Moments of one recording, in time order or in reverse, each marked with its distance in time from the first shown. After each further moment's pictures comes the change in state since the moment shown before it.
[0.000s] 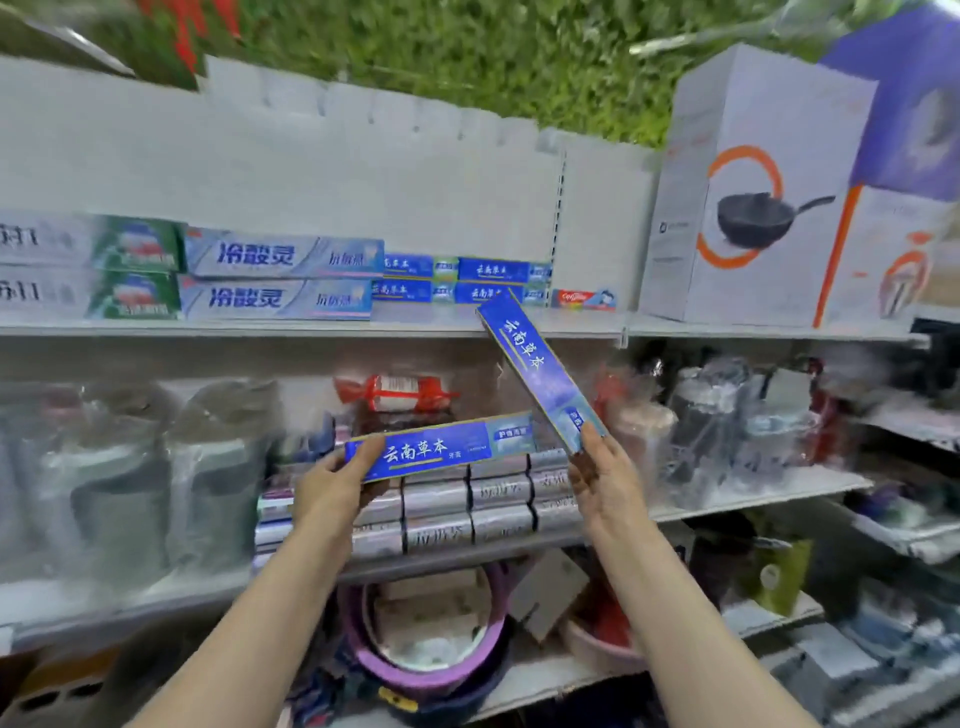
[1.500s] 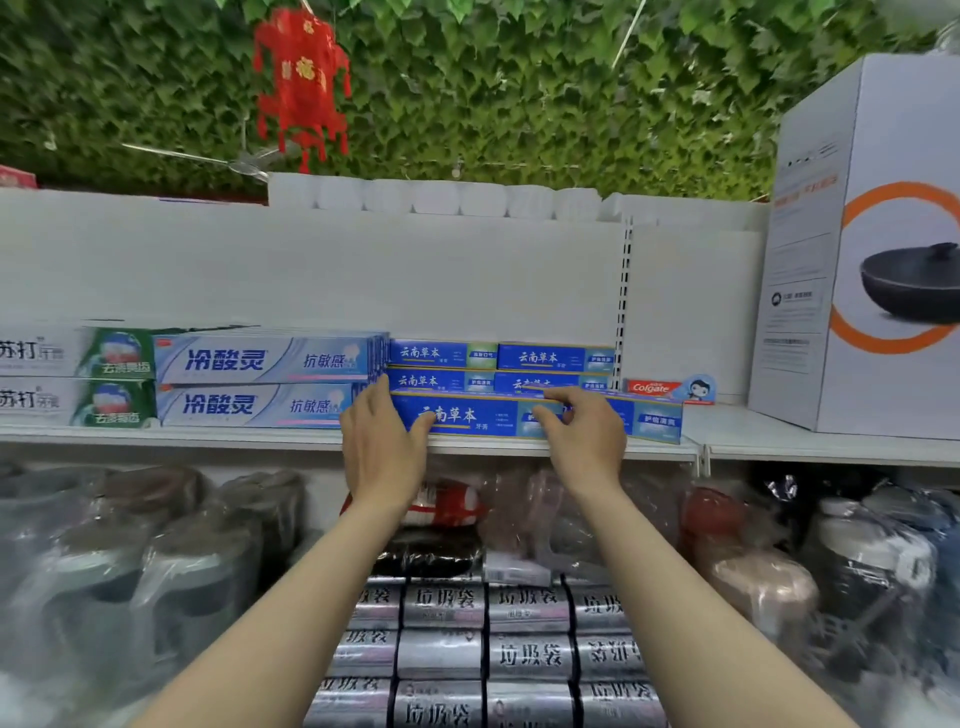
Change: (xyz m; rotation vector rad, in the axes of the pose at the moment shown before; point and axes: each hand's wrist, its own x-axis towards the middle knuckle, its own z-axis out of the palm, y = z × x) left_hand 0.122 0.078 0.155 1.037 0.460 0.656; right_hand 0.203 -0.045 0.126 -0.979 -0.226 -0.692
